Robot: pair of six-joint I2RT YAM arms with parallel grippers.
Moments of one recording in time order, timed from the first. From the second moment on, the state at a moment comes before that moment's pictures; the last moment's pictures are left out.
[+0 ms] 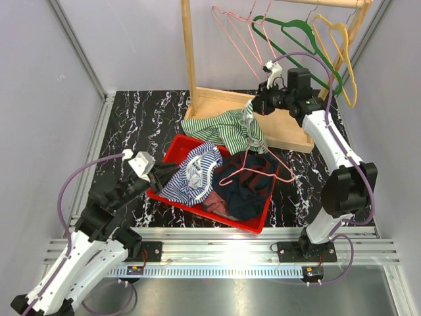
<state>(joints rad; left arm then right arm) -0.54 0.44 0.63 -0.18 0.36 0.00 0.20 1.69 1.60 -0.38 -0.66 0.02</state>
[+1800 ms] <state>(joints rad) -0.54 0.59 0.65 -0.13 0.47 -0.02 0.52 1.42 1.33 -1.33 -0.40 -0.47</state>
